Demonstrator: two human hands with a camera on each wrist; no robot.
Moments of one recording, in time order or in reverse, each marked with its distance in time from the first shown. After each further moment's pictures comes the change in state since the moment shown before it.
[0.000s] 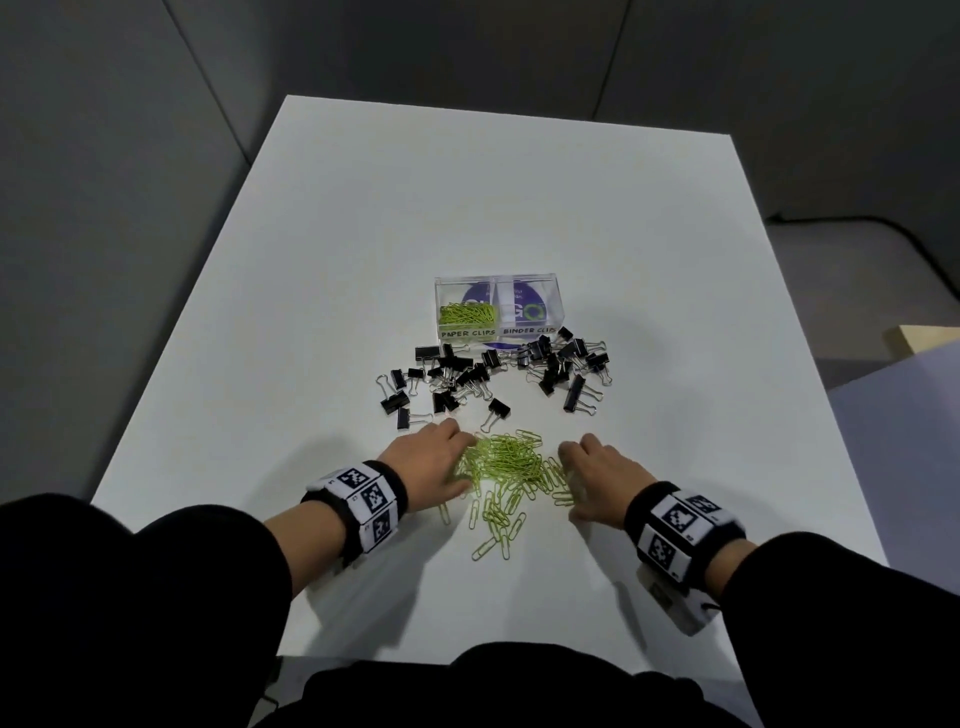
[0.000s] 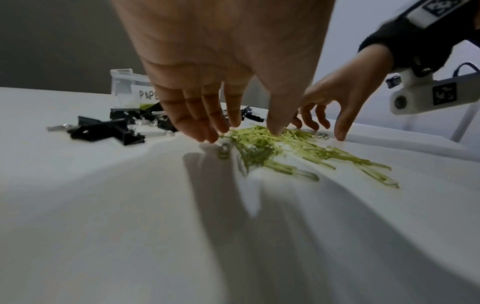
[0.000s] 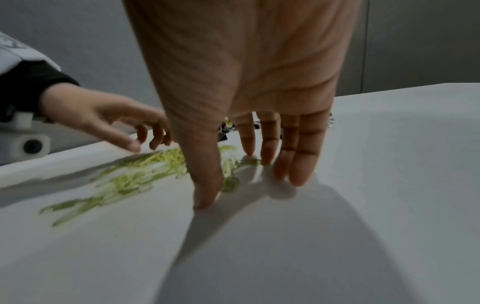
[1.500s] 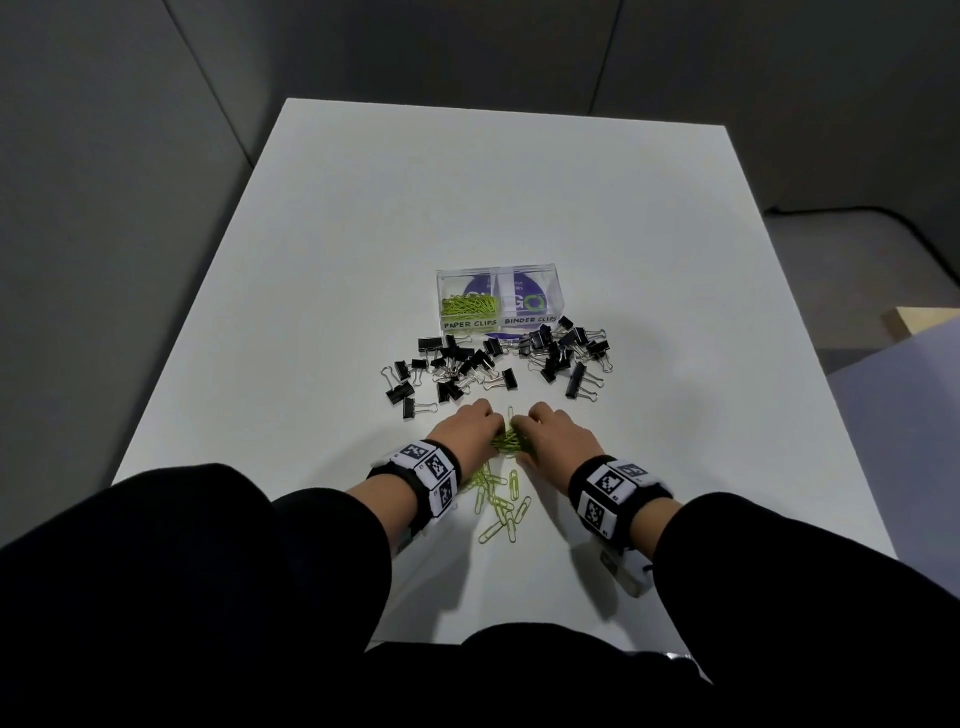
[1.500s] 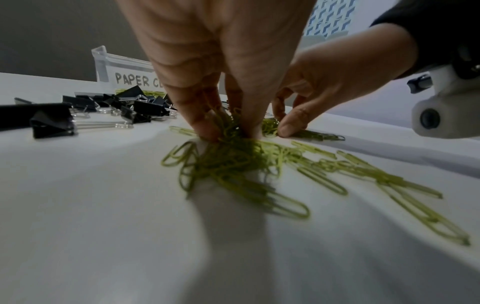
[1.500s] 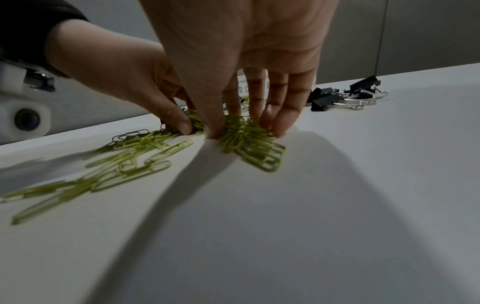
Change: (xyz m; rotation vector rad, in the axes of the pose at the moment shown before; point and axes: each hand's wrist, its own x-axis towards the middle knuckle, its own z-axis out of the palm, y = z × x) left_hand 0.037 0.026 0.005 -0.101 -0.069 -0.139; right_hand 0.029 -0.040 0.005 -0.001 0.194 -0.086
